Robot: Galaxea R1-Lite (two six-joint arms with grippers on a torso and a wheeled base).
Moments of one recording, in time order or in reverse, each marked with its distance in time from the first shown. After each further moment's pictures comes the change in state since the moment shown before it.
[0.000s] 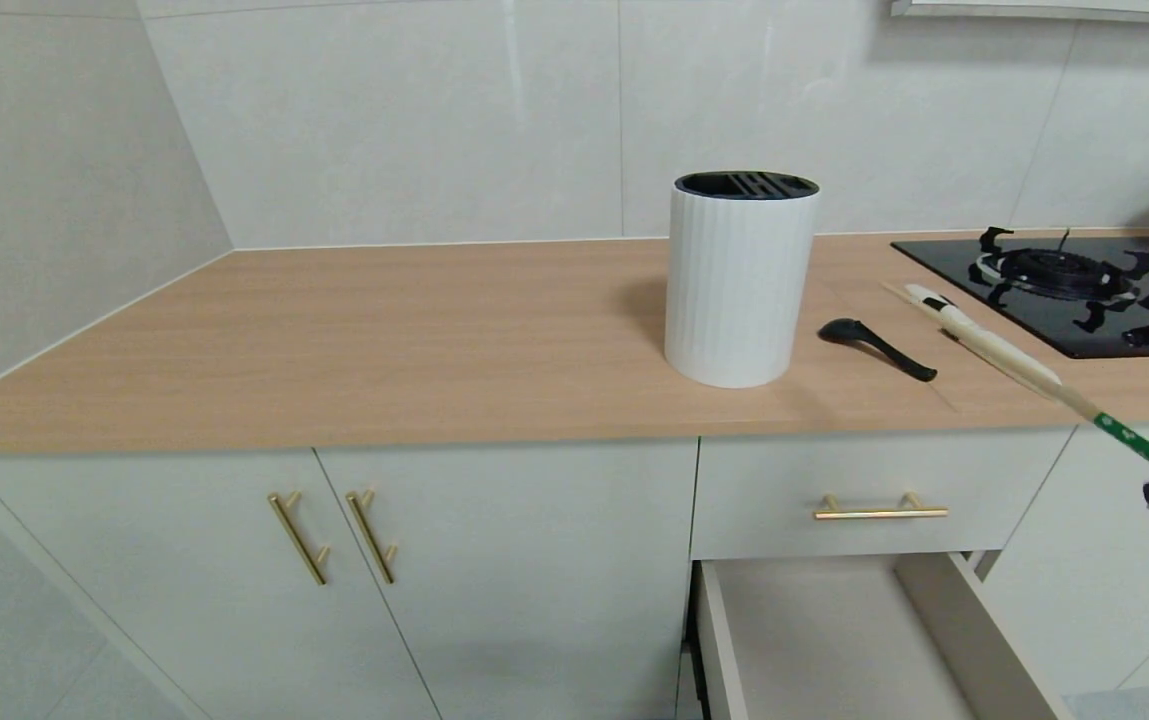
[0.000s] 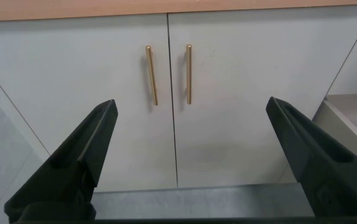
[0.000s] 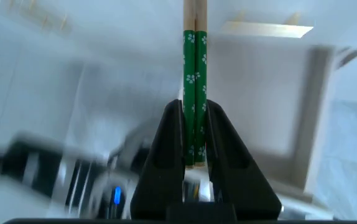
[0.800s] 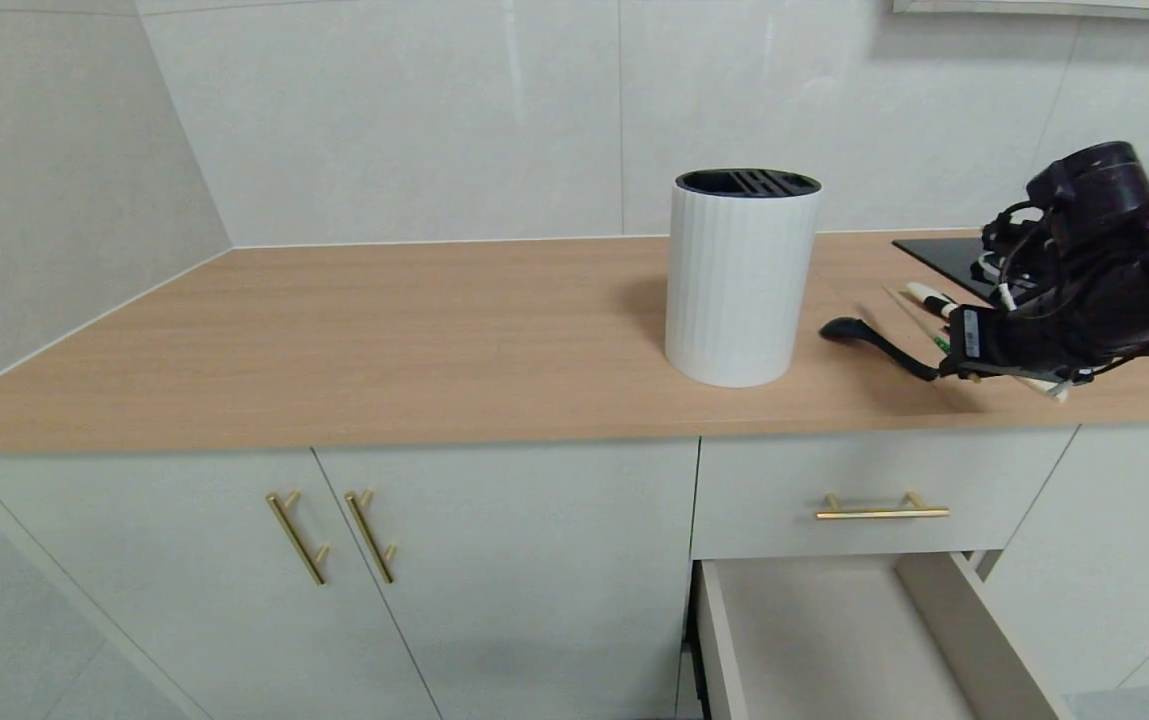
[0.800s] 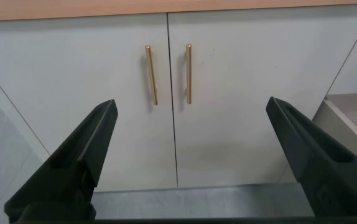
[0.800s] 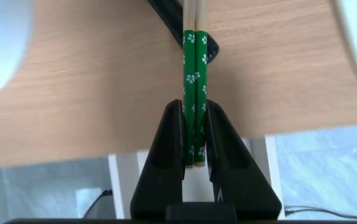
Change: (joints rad) left arm 0.000 0.000 0.000 0.000 0.000 0.000; right arm -0.254 0.700 -0.352 -0.274 -0.201 0.001
